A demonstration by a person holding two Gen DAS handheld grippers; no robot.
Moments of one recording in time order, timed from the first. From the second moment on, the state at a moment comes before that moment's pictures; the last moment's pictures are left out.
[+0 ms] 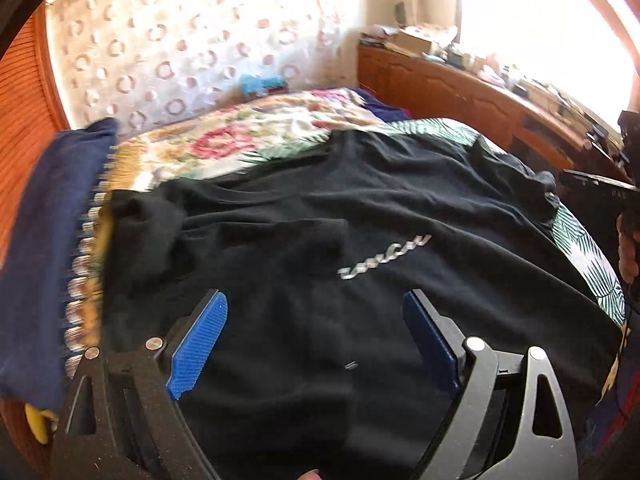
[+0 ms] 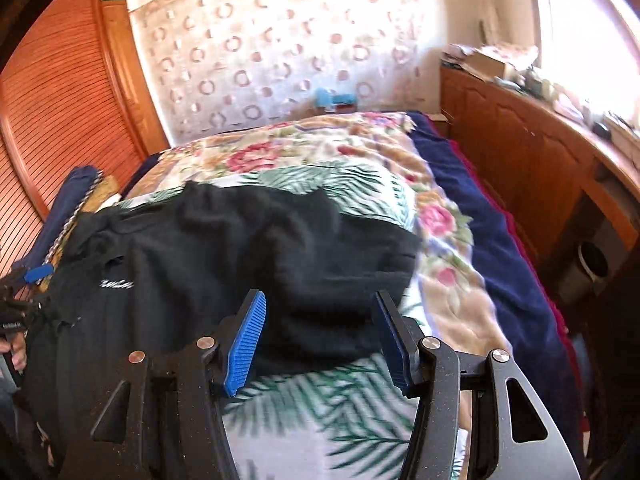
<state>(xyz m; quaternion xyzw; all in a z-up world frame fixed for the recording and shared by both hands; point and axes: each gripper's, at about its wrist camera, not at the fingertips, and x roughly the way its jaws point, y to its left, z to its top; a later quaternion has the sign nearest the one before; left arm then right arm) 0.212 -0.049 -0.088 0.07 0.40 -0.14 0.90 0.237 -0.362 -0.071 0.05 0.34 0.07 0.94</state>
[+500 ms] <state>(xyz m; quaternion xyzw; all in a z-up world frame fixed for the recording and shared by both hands) 0.219 -0.091 -0.118 0.10 0.43 -0.18 0.88 0.273 -0.378 -0.065 0.10 0.37 0.07 0.92</state>
